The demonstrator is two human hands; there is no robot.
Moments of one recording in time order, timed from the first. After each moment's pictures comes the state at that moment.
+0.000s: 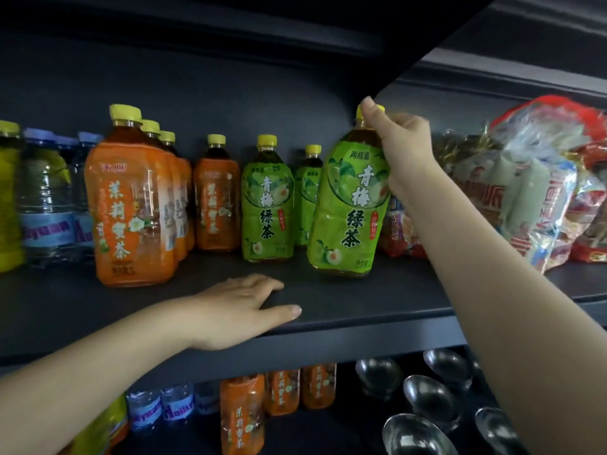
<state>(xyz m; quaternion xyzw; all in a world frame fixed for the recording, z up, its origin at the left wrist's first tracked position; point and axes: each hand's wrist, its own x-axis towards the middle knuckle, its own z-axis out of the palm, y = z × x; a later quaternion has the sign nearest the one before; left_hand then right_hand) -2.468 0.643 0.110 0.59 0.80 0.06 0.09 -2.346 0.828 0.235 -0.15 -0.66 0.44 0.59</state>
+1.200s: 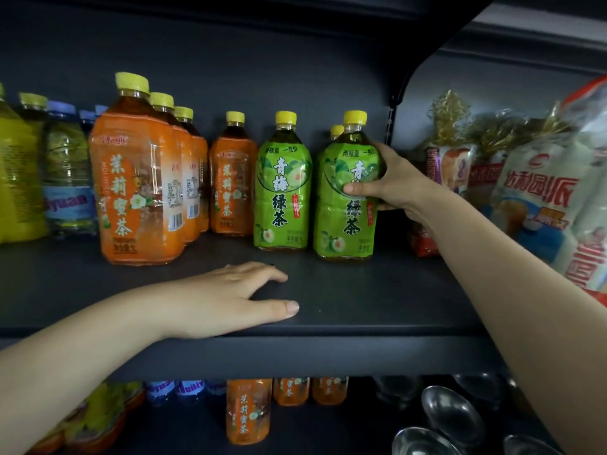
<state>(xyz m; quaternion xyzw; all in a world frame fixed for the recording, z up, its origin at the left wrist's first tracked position) -2.467 0.639 0.114 0.55 0.82 0.09 0.13 -2.379 0.902 0.186 -0.18 -0.83 0.42 0.33</state>
